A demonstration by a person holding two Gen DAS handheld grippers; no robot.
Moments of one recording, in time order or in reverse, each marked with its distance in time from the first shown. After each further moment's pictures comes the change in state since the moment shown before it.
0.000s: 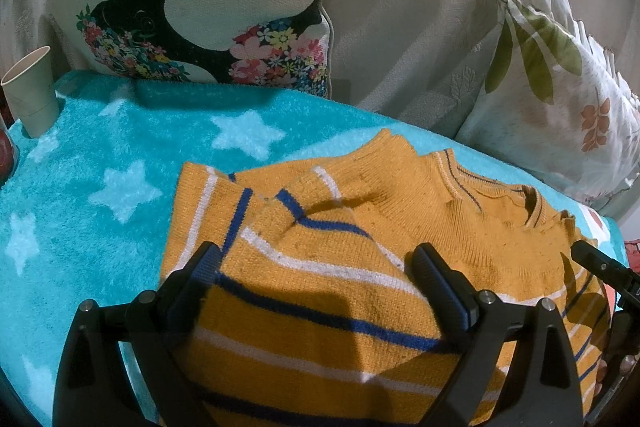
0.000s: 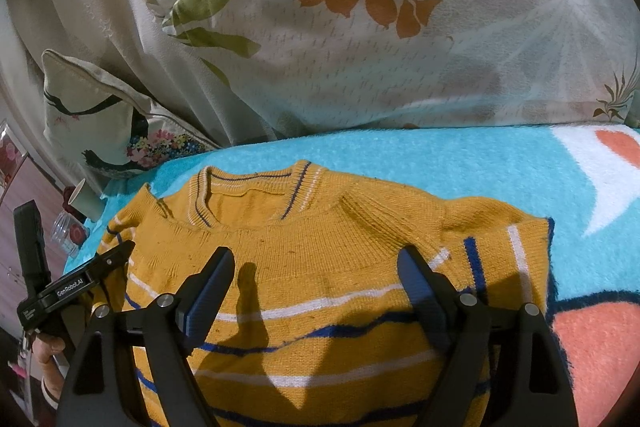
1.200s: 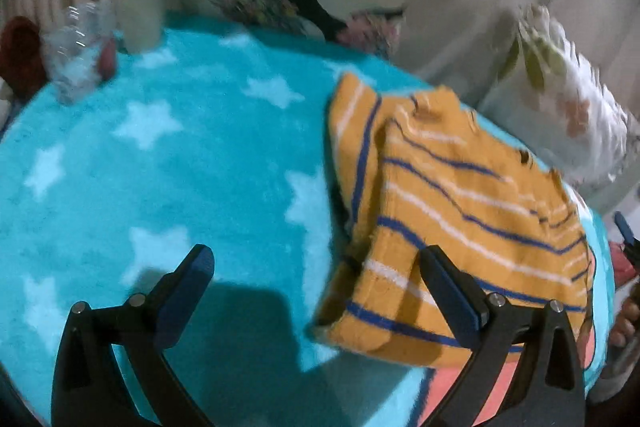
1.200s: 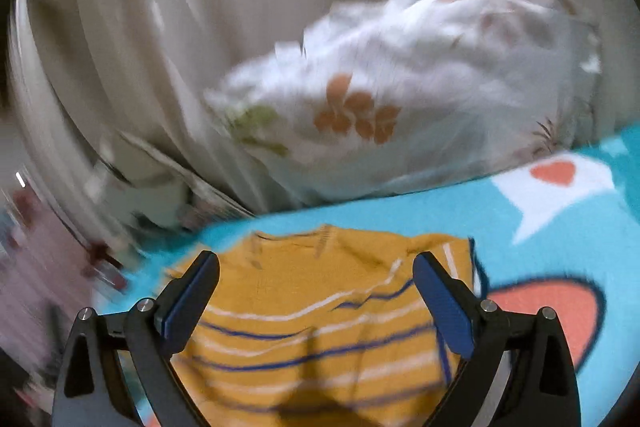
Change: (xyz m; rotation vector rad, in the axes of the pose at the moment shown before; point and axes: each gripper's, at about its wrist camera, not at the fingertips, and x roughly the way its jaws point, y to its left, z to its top) left arm -0.079 0.077 -0.067 -0.101 0.084 -0.017; right arm -0.131 -0.008 -0.015 0.123 -0.270 0.095
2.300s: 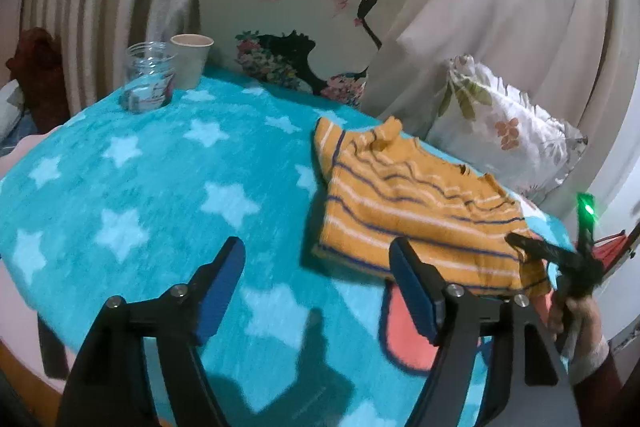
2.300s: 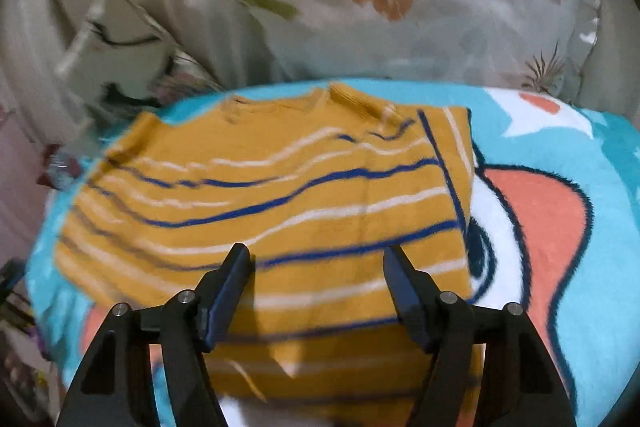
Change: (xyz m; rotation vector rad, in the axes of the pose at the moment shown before) left arm -0.136 0.017 -0.076 -0.001 -0.233 -0.055; right arm 0.038 0.027 -0.083 -0.222 0.307 -0.251
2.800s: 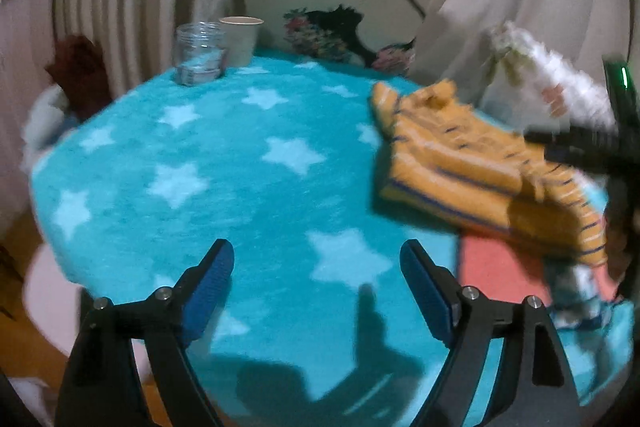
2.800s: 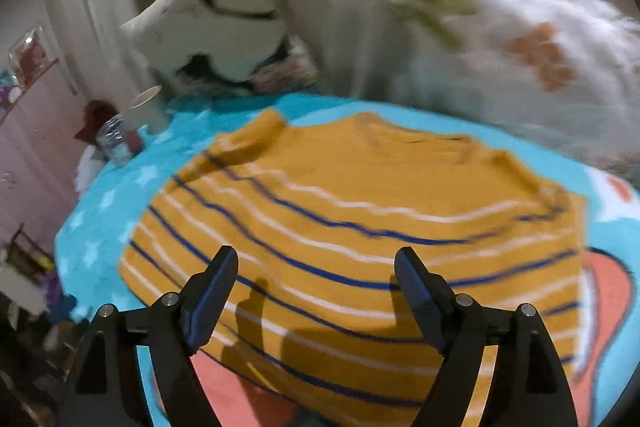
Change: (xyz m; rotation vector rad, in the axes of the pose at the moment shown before) left arm 0.004 0.015 -0.042 0.054 0.021 0.232; right arm 0.007 0.139 0.038 -0.188 0.038 0.180
